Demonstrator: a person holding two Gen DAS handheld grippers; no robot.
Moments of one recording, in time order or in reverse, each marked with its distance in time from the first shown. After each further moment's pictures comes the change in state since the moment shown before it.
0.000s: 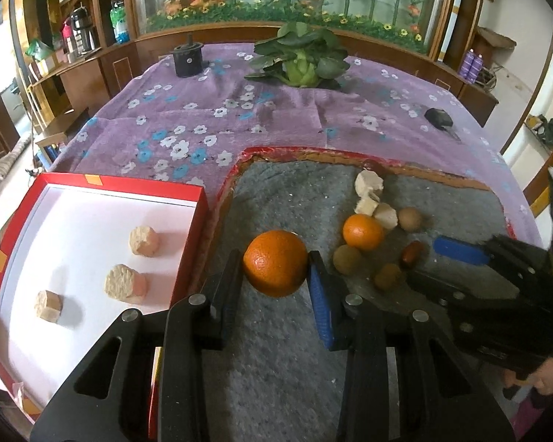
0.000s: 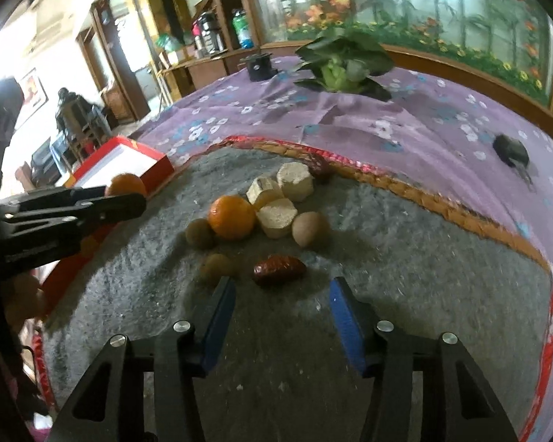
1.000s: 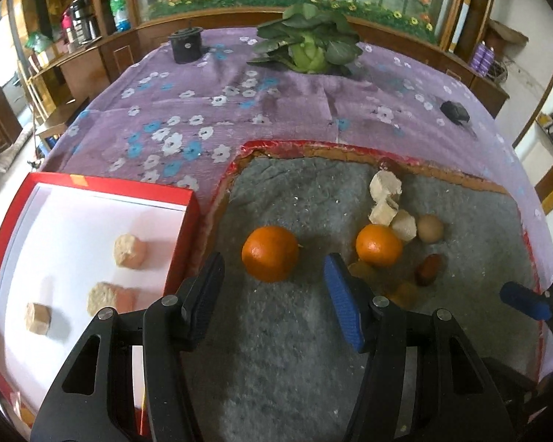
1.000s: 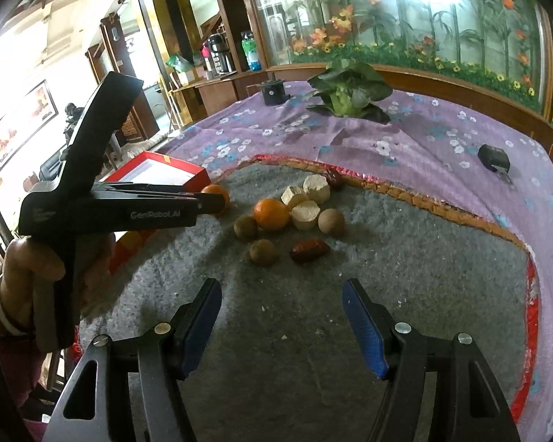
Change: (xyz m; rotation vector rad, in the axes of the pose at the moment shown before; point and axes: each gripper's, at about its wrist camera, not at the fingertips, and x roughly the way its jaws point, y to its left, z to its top) left arm 0.033 -0.001 0.013 -0.005 0.065 0.027; right arm -0.058 0.016 -0.029 0.051 -0.097 0.048
